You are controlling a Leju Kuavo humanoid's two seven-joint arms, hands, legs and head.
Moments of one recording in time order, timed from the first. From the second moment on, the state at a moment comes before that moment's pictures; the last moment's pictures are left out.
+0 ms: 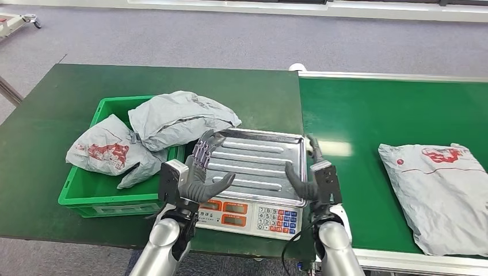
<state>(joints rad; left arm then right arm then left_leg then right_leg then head) -0.16 -0.23 -0.23 -1.17 -0.04 -0.07 -0.42 -0.22 0.20 0.18 -1.22 0.21 -0.16 -0.37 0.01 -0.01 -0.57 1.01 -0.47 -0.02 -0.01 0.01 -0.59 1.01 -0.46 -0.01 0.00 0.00</state>
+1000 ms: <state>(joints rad) -0.13 -0.22 -0.23 -1.19 -0.01 -0.06 -0.42 -0.52 -0.13 -0.14 -0.49 0.96 -0.64 0.08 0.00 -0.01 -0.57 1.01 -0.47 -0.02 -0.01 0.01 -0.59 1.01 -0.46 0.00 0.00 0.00</state>
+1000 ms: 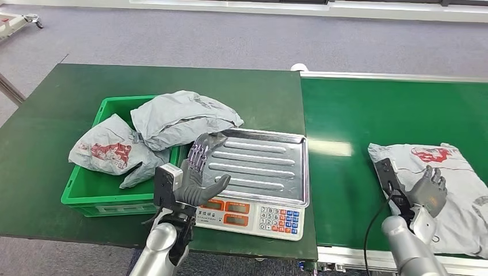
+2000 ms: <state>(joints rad) -0.13 -0.22 -0.23 -1.19 0.00 -0.07 -0.42 -0.55 -0.18 -0.23 -0.33 0.92 -0.38 0.17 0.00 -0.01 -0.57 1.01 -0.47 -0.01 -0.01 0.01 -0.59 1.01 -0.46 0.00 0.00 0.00</state>
